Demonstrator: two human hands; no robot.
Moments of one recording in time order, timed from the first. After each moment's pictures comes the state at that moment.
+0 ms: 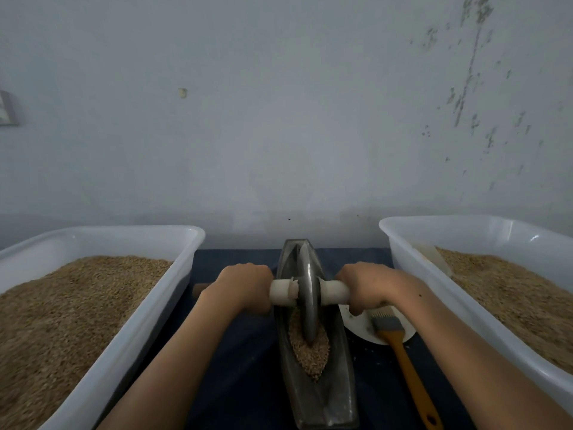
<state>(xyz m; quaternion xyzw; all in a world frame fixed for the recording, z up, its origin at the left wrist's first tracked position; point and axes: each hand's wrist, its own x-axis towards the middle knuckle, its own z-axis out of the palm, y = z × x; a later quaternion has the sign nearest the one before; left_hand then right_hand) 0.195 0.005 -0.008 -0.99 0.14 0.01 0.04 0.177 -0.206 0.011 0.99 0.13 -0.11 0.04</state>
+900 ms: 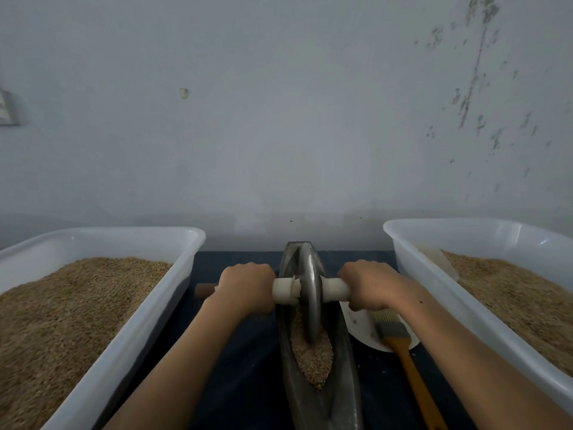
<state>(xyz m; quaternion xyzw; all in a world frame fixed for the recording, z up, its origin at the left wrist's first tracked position) 0.194 -0.001 -0.009 -0.99 0.11 -0.04 0.05 0.186 -0.205 0.004 0.99 0.12 -0.03 0.06</state>
